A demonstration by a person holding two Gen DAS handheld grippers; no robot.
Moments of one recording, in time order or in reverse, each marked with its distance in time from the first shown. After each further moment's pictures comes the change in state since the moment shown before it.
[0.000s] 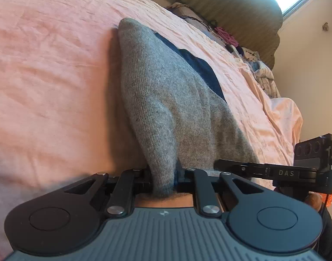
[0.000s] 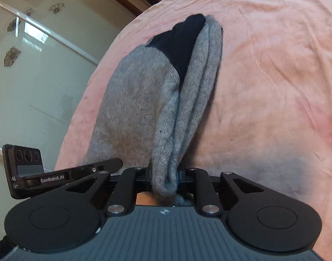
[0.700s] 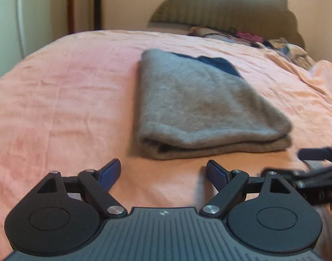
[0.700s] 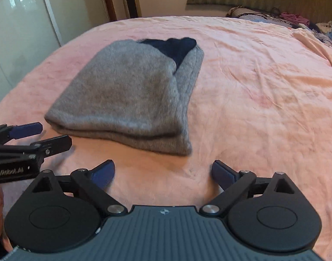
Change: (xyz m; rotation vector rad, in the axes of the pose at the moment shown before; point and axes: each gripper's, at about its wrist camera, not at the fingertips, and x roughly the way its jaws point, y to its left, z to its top) left arm -0.032 -0.059 -0.108 0.300 -0.275 0.446; right arm -0.018 0.072 -0.116 -0.311 -0.184 -0.541
